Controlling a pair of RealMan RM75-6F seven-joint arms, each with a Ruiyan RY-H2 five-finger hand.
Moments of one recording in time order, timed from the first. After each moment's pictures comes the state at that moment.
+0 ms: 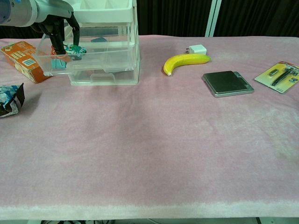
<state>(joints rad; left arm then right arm) -1.18 -1.33 -0.23 -1.73 0.09 1.16 0.95 0.08 -1.05 0.12 -1.75 -1.29 1.28 0.34</state>
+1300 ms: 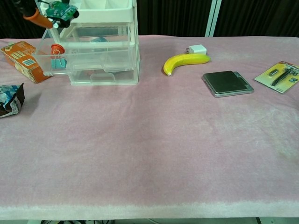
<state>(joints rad) -0.97 -0.92 -0.22 -2.30 0.51 1.17 0.76 0.08 -1.05 0.12 -1.75 -1.30 1.29 0.33</state>
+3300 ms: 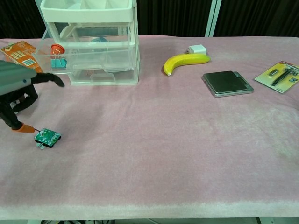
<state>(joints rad) -0.61 -1.32 0.09 -1.90 1.08 1.28 0.72 0.08 -1.05 0.11 -1.73 -1.32 1.31 0.30</state>
